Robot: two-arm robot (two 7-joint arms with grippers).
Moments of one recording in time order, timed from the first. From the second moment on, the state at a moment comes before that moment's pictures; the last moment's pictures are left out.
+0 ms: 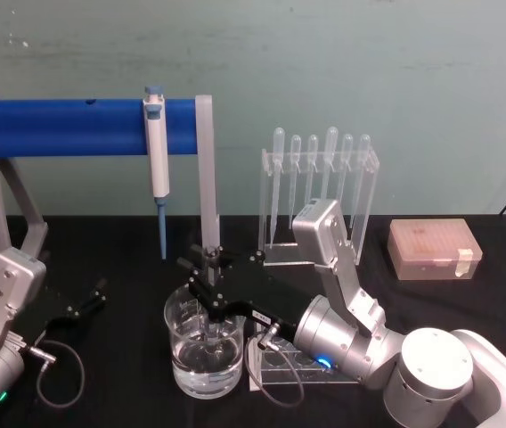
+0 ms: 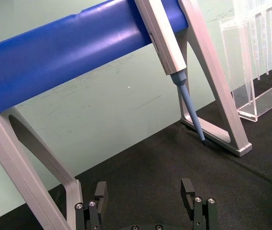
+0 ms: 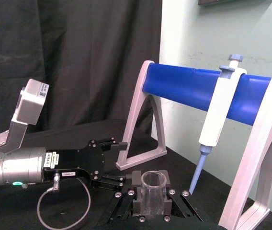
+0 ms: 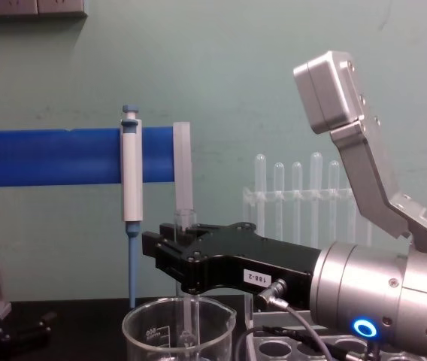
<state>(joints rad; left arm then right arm) -0.20 0.60 0.45 -1.41 -0.25 -0.12 0.03 0.38 0.24 -0.56 -1.40 0.31 -0.07 0.48</state>
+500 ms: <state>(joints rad) -0.20 0.60 0.45 -1.41 -0.25 -0.12 0.03 0.38 0.24 -0.56 -1.40 0.31 -0.07 0.48</state>
